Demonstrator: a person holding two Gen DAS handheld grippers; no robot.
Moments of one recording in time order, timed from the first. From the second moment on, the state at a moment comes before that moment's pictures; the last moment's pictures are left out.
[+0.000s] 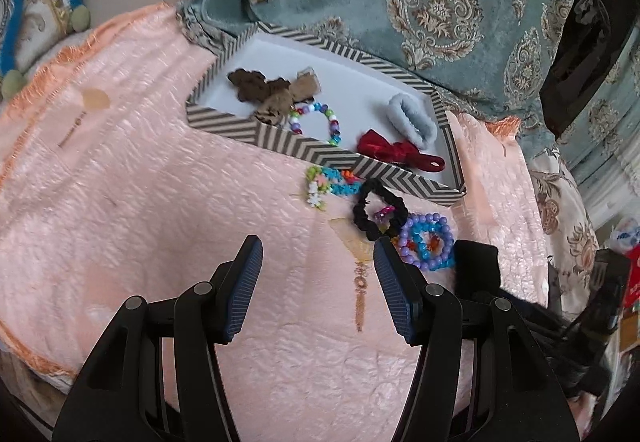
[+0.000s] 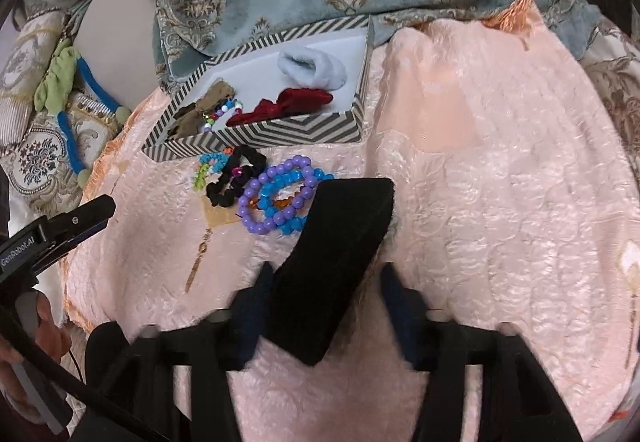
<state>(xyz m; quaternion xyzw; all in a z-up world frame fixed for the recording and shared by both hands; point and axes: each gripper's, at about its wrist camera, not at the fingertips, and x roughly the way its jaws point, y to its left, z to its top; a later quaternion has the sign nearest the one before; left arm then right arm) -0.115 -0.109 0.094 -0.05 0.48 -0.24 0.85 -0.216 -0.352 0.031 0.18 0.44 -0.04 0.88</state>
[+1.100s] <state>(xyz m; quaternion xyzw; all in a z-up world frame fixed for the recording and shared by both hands) -0.083 -0.158 0.070 -0.06 0.51 -0.25 0.82 -0.224 -0.361 0.053 0.19 0.38 0.00 0.90</state>
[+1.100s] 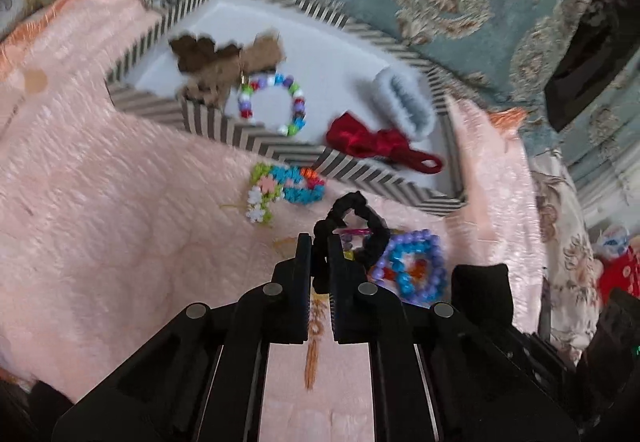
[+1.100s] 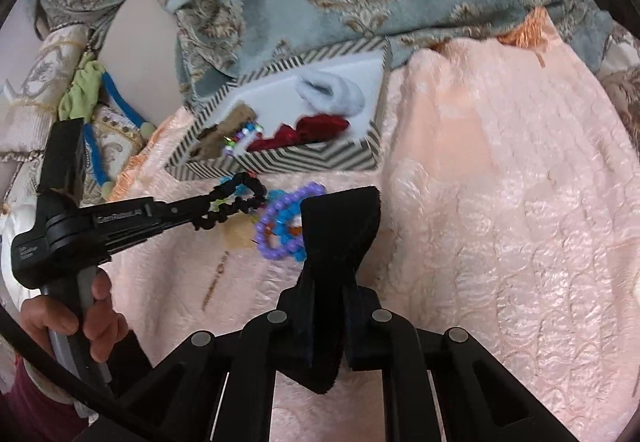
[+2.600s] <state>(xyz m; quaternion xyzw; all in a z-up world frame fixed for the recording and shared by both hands) -0.017 -0.170 0.149 0.00 0.43 -0.23 0.87 -0.126 -0.341 0.123 0.06 0.35 -0.02 0.93</state>
